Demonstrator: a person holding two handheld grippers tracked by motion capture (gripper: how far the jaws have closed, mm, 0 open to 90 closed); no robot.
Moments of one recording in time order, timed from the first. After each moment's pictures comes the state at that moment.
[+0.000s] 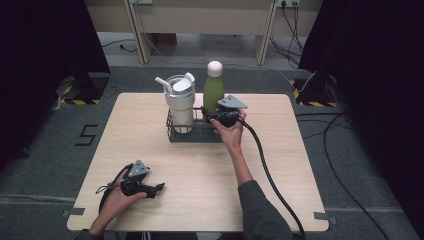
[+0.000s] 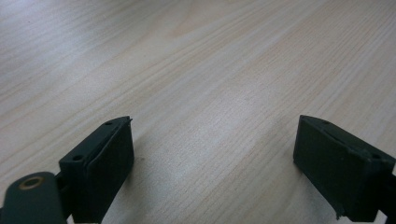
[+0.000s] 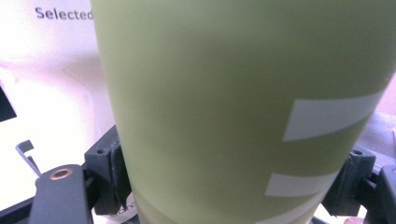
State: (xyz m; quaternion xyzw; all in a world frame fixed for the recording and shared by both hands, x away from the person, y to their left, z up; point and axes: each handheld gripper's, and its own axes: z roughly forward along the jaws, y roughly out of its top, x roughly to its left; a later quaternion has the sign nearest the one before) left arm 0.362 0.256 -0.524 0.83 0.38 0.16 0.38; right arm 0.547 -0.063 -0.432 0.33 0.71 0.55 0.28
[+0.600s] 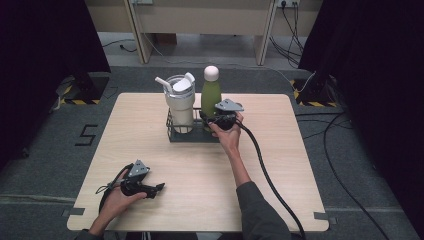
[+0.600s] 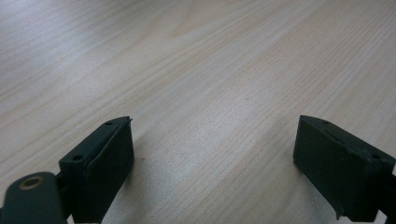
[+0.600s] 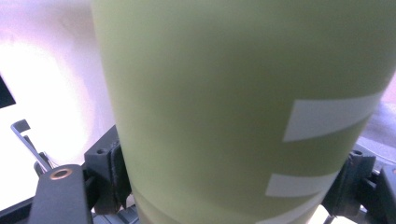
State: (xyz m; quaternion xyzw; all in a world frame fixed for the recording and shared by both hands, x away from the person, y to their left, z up) left arm 0.362 0.256 -0.524 0.83 0.38 0.16 0.38; right arm 0.549 -0.057 -0.449 0.33 0.72 0.54 0.27
